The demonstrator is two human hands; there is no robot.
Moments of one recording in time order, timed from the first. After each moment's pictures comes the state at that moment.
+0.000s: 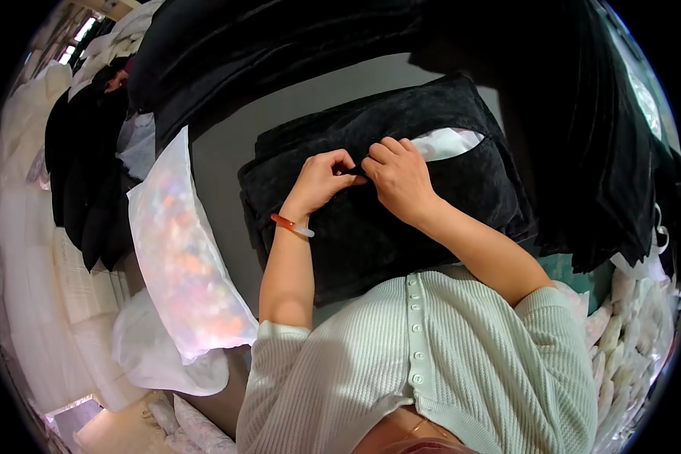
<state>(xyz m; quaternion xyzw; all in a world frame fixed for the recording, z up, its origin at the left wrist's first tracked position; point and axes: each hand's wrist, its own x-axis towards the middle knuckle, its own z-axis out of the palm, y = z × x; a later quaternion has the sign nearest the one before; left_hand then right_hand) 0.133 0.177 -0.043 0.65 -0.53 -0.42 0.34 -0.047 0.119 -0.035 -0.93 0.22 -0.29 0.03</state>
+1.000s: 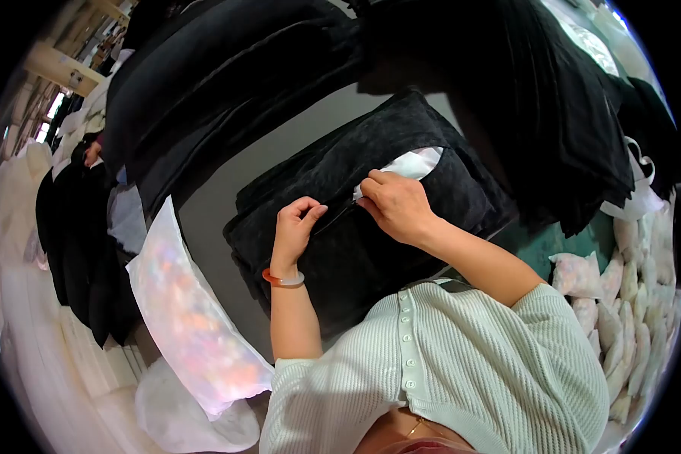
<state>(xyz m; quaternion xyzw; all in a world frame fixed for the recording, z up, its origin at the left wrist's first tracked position) 0.138 0.189 -0.059 0.59 -0.55 -0.39 0.46 -0.085 0.132 -0.014 -0.87 0.34 -0.31 0.15</state>
